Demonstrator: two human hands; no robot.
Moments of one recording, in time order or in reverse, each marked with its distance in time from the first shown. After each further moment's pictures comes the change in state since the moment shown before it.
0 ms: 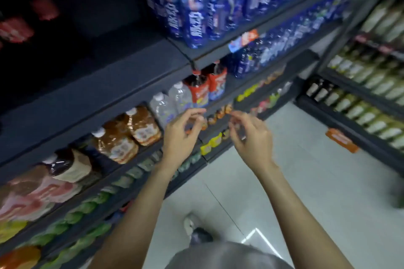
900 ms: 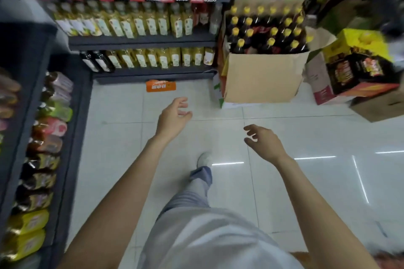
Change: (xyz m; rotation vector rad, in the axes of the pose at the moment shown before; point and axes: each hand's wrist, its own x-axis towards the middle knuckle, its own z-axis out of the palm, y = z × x) left_hand -0.091 0.230 0.757 0.070 -1.188 -0.005; right_hand -0.296 0.497 -0.511 -0.288 -0.282 1.457
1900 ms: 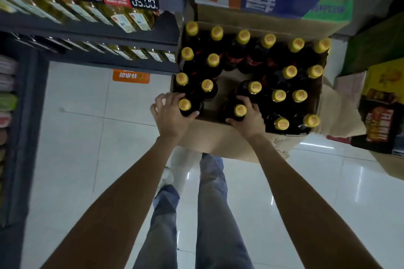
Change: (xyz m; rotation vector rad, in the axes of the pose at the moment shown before) left_hand 0.415 0.088 0.254 0.536 0.306 -0.220; right_hand 0.494 0.161 -0.131 0.123 -0.123 0.066
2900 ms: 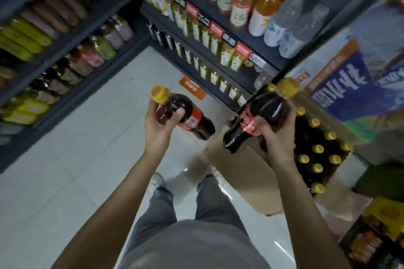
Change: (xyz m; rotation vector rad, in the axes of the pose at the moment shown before) left_hand -0.166 -0.029 -0.233 -1.232 0.605 -0.261; right_hand -0.167 -0.189 -0.105 0.655 -0.210 -0.579
